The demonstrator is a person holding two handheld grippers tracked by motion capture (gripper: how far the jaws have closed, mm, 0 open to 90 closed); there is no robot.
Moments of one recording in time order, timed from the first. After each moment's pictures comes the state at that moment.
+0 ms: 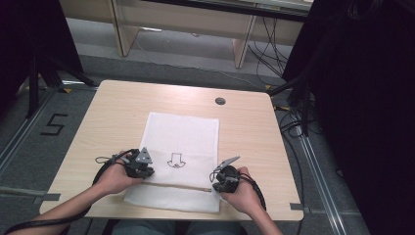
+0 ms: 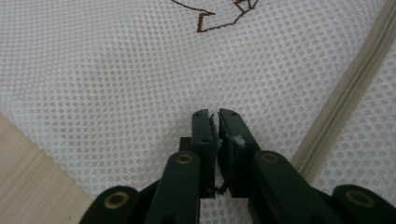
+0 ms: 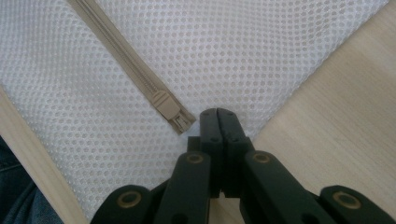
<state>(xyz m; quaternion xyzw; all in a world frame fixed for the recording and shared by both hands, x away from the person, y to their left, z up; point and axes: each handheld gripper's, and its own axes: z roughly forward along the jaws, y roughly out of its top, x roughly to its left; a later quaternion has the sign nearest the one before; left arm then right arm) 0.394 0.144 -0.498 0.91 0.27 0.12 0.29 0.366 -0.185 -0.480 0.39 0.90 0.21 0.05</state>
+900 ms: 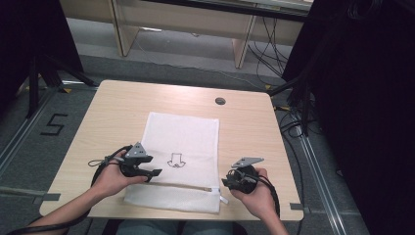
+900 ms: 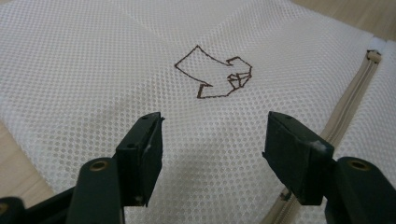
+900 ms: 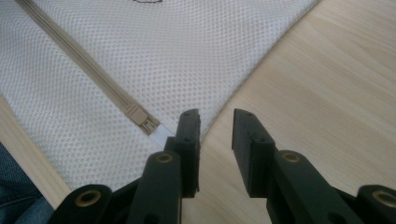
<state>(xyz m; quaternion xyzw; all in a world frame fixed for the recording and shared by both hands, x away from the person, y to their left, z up) 0.391 0.148 -0.489 0.84 0.32 0.12 0.42 0.355 -0.223 -0.460 0.41 0.85 0.31 0.10</state>
